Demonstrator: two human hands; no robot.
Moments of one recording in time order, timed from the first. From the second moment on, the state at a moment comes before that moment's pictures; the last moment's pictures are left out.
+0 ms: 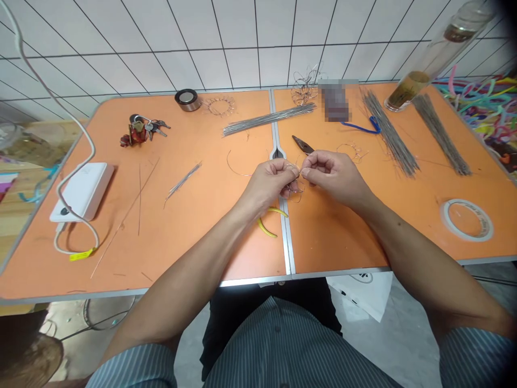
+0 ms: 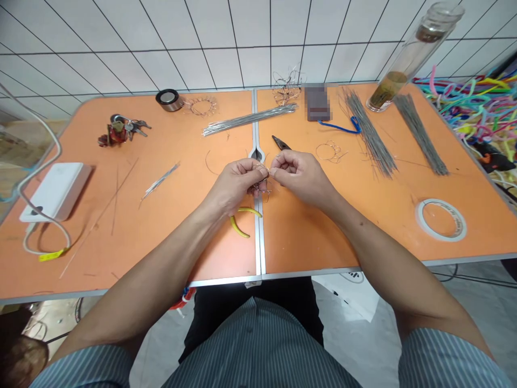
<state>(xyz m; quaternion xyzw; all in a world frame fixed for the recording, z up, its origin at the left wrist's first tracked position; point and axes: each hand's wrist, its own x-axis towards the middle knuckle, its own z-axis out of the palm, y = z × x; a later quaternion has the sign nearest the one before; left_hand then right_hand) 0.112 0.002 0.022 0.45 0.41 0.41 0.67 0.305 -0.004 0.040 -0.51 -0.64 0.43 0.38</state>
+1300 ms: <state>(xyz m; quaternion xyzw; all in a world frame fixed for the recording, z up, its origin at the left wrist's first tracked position) 0.002 0.034 0.031 0.23 0.40 0.52 0.72 0.213 -0.086 0.026 -0.52 -0.85 0.00 -0.02</state>
